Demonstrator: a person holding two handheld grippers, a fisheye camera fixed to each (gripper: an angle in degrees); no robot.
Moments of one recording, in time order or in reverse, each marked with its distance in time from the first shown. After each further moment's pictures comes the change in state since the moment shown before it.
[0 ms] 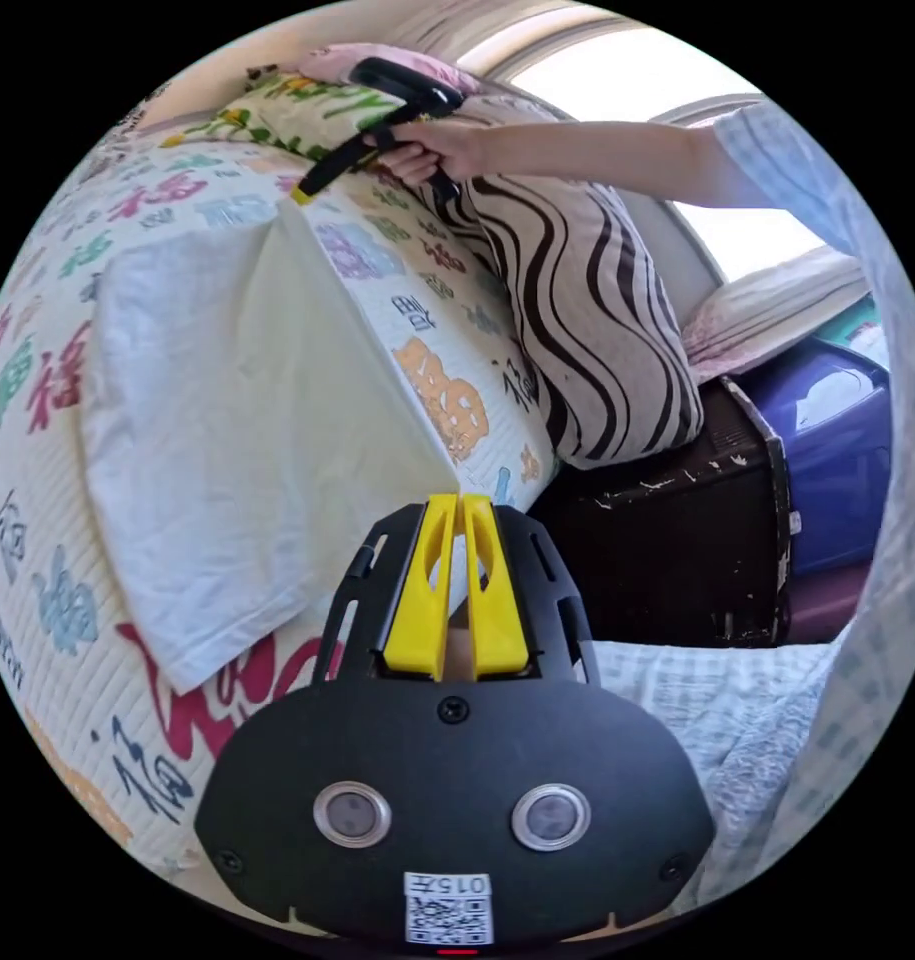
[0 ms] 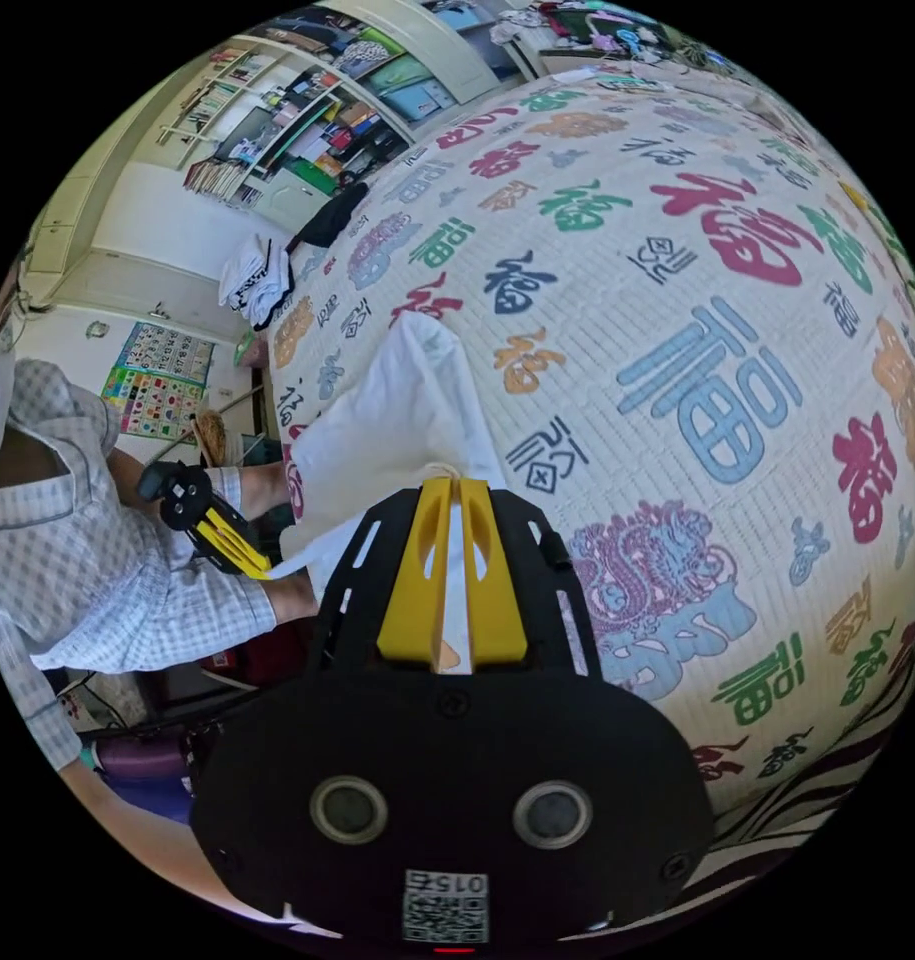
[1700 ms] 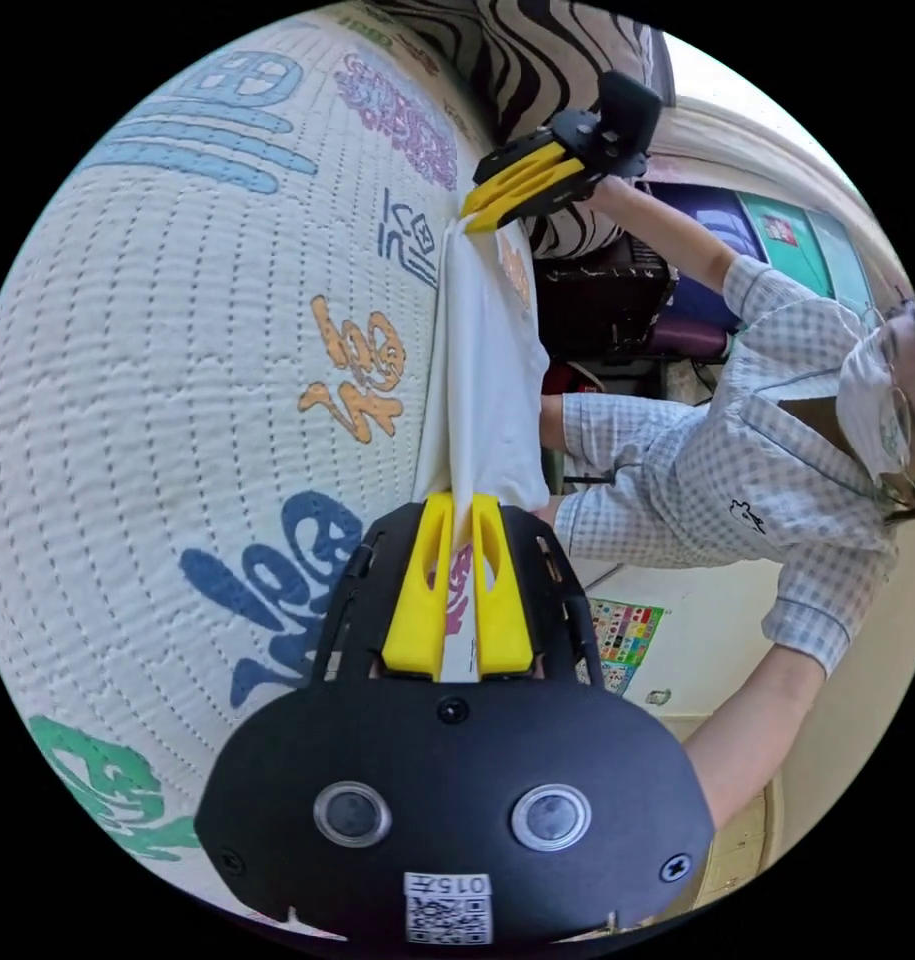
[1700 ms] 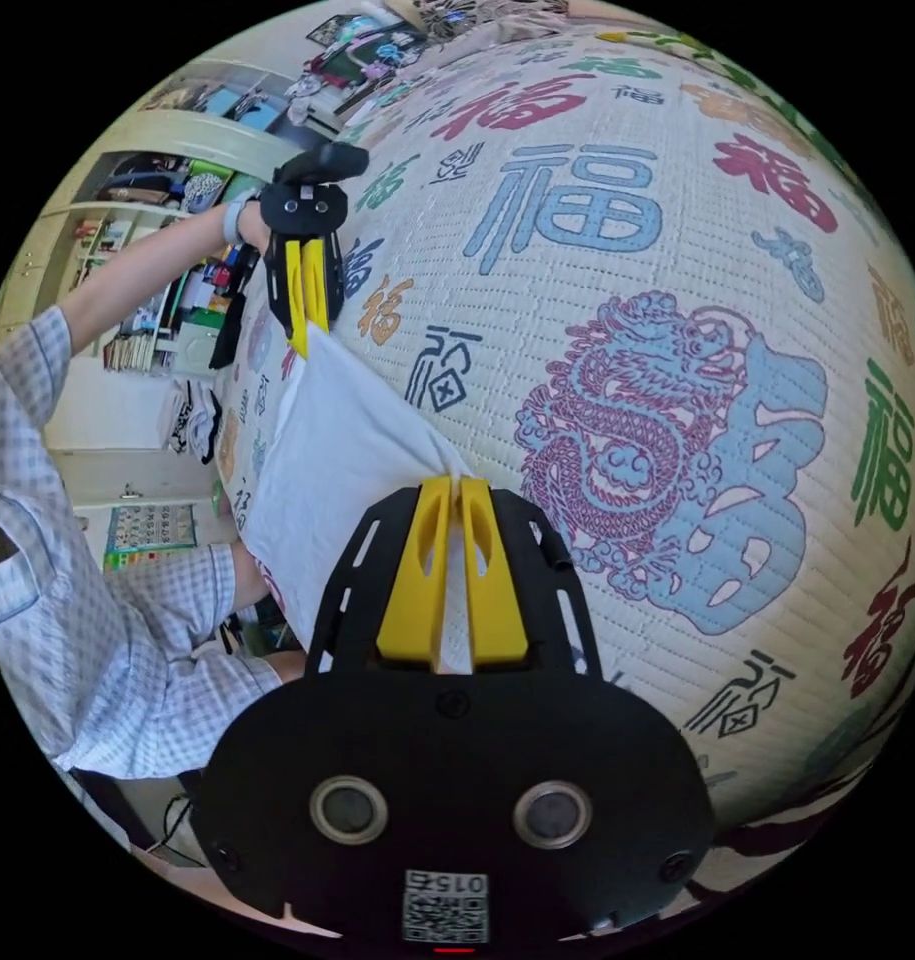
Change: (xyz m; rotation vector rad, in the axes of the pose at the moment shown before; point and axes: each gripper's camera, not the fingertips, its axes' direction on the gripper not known) left arm -0.432 -0.270 0.226 -1.009 0.488 0.462; right arm 0.068 0.329 0.073 0.210 -0.048 0.458
